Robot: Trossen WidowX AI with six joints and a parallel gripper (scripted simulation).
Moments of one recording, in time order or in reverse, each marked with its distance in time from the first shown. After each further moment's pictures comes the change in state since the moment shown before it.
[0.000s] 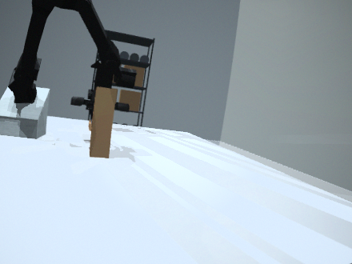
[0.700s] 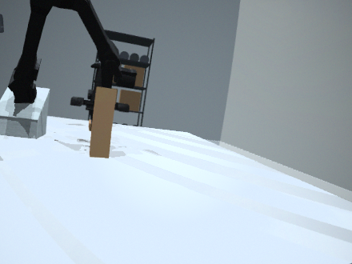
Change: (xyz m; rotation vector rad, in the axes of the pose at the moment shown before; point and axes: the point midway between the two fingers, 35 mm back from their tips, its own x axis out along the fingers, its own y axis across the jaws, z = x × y) arm 0.001 0.001 -0.005 0.002 -0.004 0.002
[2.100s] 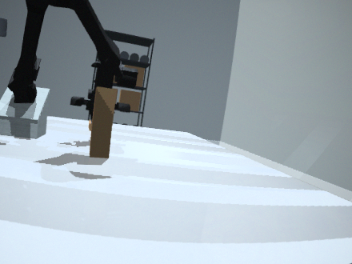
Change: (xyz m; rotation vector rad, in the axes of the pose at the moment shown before) arm -0.001 0.000 -0.012 -0.002 -0.001 0.002
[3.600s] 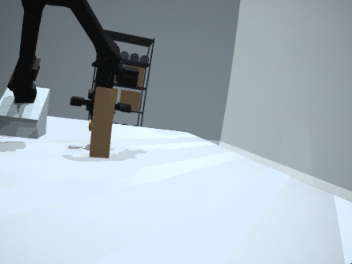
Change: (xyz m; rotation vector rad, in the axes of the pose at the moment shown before) arm 0.000 0.000 -0.014 0.000 0.000 0.000
